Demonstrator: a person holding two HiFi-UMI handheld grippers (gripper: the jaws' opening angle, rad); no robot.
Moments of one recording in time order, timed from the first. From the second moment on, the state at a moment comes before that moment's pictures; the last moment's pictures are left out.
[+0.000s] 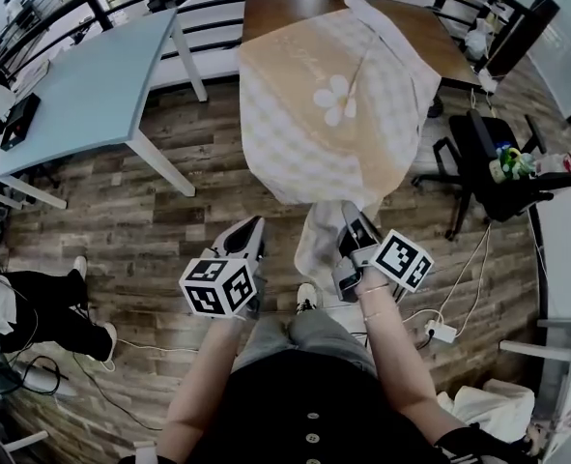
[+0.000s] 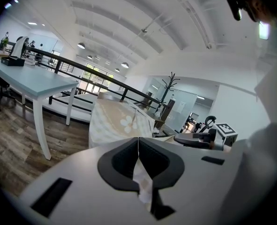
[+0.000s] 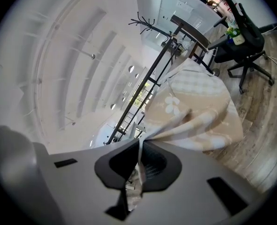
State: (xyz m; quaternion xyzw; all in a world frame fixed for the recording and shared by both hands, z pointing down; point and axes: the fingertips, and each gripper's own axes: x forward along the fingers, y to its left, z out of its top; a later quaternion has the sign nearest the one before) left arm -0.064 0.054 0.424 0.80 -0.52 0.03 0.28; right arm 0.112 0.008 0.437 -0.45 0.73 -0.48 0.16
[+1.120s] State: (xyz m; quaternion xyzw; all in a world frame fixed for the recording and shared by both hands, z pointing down) left arm -0.073 0.126 0.426 0.82 -0.49 0.04 0.28; right arm 0.096 0.126 0.501 -0.48 0.69 -0.54 0.09
